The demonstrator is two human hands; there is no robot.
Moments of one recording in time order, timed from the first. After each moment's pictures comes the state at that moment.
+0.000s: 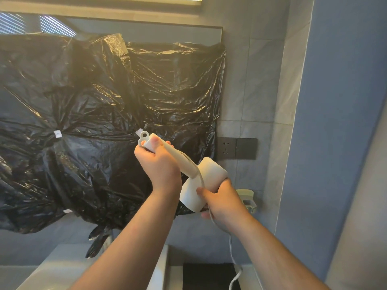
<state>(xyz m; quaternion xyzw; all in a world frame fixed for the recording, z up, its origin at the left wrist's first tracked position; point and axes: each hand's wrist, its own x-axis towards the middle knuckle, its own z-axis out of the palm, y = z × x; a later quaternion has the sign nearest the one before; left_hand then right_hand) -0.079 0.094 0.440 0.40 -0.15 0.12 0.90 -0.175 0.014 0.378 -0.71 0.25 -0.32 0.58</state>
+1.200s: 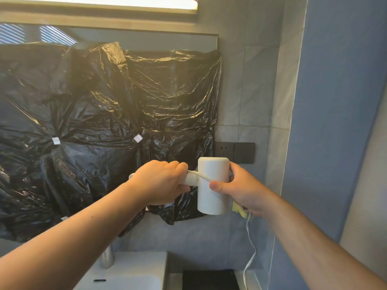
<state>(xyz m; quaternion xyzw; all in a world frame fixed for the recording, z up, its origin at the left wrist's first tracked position) -0.037 0.129 0.431 0.69 -0.60 0.41 0.01 -0.205 -0.036 0.418 -0.79 0.10 -0.27 0.54</state>
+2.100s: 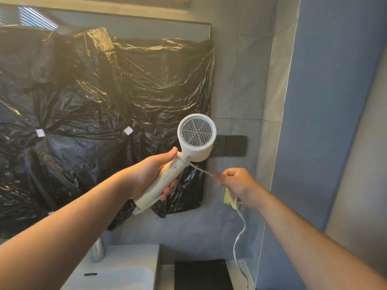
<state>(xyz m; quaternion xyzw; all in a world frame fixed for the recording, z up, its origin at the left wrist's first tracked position) -0.043 0.133 0.440 0.62 -0.44 -0.41 0.50 -0.201 -0.073 0.393 -0.78 0.20 -0.30 0.51</state>
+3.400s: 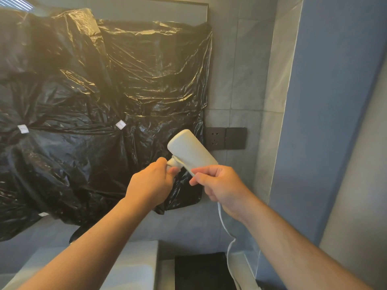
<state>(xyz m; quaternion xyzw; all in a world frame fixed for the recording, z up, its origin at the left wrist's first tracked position) -0.042 0.098 0.394 0.87 -0.40 0.17 0.24 -0.185 -0.010 0.395 -0.72 0.16 -0.30 0.60</state>
